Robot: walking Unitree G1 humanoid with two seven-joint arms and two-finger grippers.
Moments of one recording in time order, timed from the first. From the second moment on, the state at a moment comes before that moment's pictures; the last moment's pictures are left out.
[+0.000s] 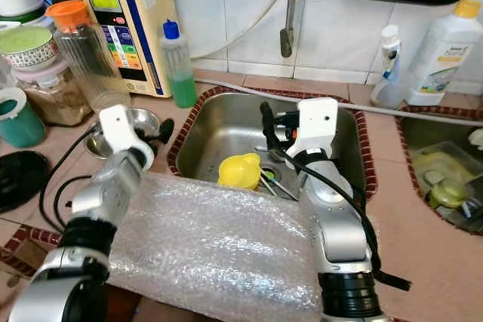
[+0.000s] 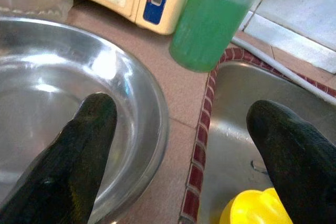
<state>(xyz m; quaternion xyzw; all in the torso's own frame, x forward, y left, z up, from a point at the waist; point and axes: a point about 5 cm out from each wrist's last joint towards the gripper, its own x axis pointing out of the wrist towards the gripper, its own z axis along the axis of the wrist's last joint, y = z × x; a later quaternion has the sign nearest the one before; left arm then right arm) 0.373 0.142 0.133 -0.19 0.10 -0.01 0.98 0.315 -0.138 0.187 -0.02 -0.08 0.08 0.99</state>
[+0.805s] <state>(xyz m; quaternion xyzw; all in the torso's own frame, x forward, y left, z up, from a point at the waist) 0.371 0.112 0.115 -0.20 0.13 -0.02 0.97 0.319 -0.165 0.179 -0.03 -0.07 0.03 1.00</state>
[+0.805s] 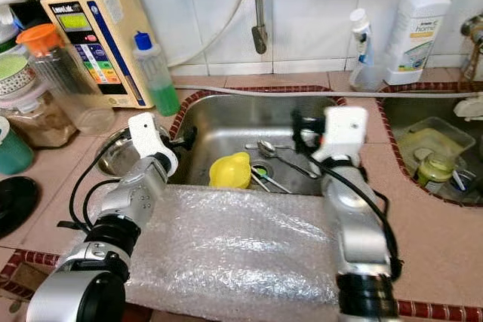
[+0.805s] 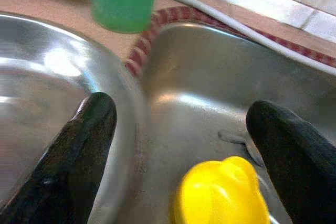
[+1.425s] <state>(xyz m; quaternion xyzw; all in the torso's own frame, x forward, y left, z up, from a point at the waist) 0.366 0.199 0.130 -0.14 0.07 0.17 0.97 0.325 -0.152 0.174 -0.01 -0.06 0.07 1.00</state>
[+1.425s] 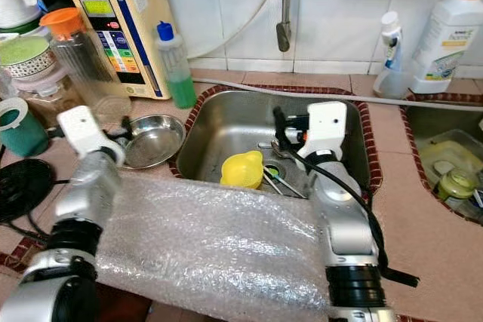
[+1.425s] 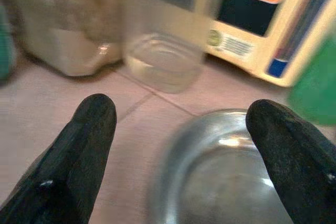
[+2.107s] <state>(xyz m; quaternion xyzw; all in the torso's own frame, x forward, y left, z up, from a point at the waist) 0.379 0.189 0.126 -0.20 0.17 0.14 0.95 0.284 -0.115 0.167 -0.03 0.01 0.33 0.94</state>
